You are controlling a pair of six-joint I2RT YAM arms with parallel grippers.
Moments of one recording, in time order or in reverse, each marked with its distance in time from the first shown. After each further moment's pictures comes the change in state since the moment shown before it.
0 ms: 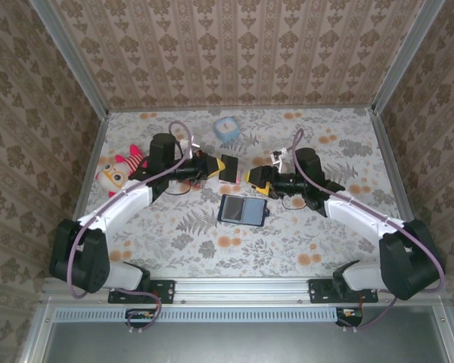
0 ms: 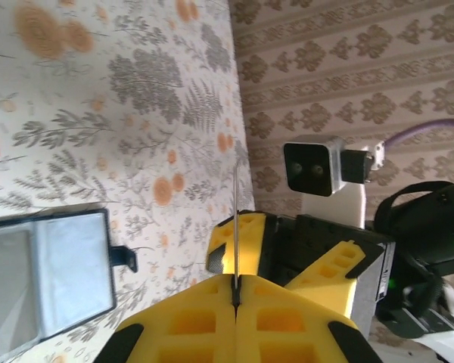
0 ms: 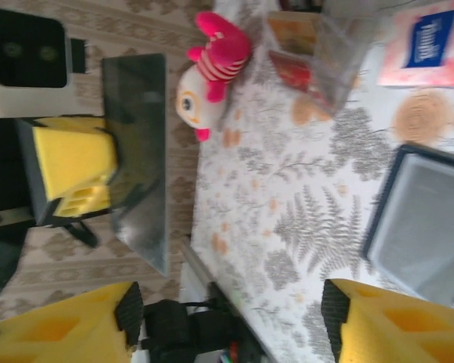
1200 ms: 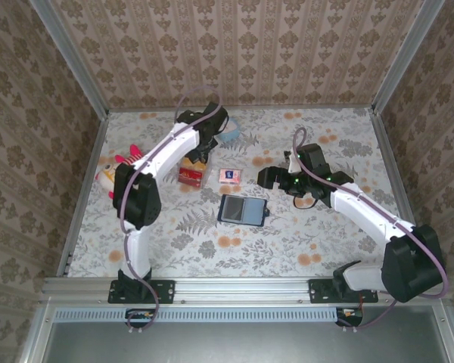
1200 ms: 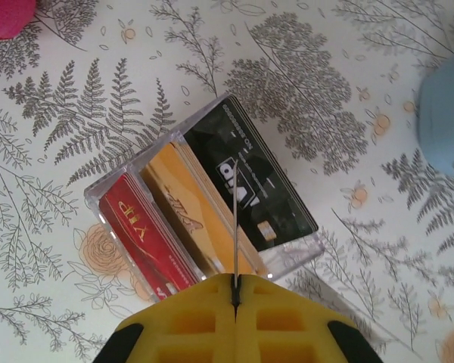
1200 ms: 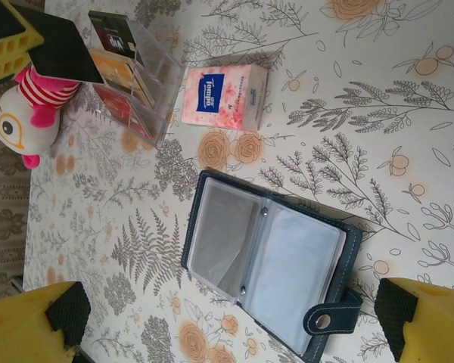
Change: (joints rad) left arm -0.149 0.701 1.007 -1.111 -1.226 -0.285; right arm -0.059 -0.005 0.125 -0.441 0.296 -0.343
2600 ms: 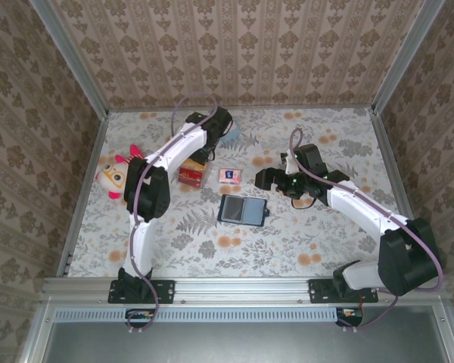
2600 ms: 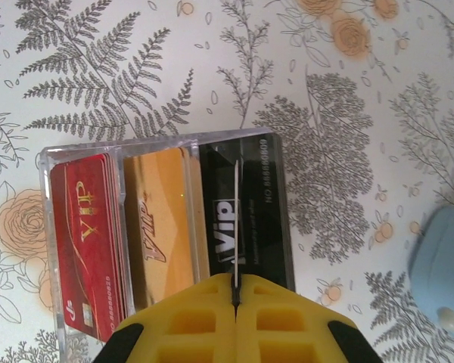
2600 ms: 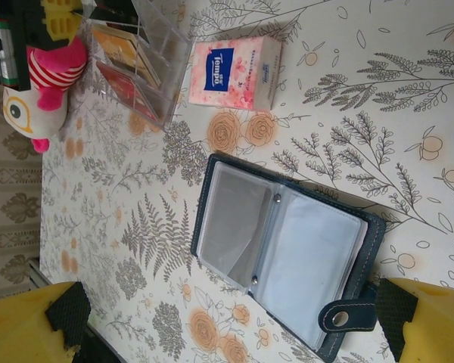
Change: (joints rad) left arm 0.008 0.120 0.036 0.011 -0.079 -0.507; right arm 0.000 0.045 0.000 0.016 -0.069 0.012
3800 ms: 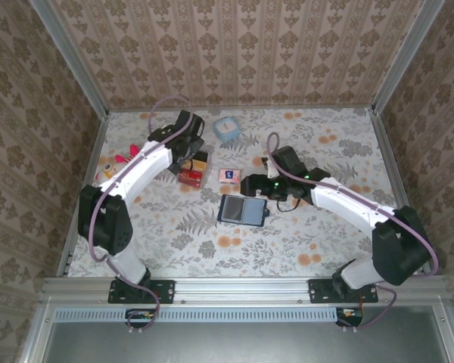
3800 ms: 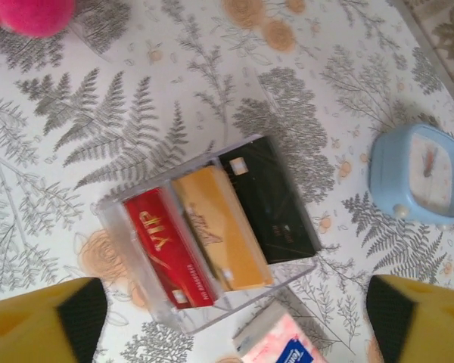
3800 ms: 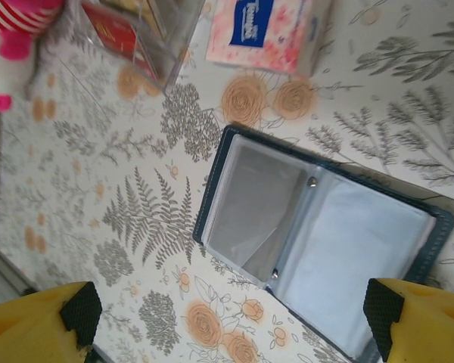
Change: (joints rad) left arm 0.074 -0.505 -0.532 0.349 0.156 0.478; right arm 0.208 0.112 0.113 -0.063 0.153 0.008
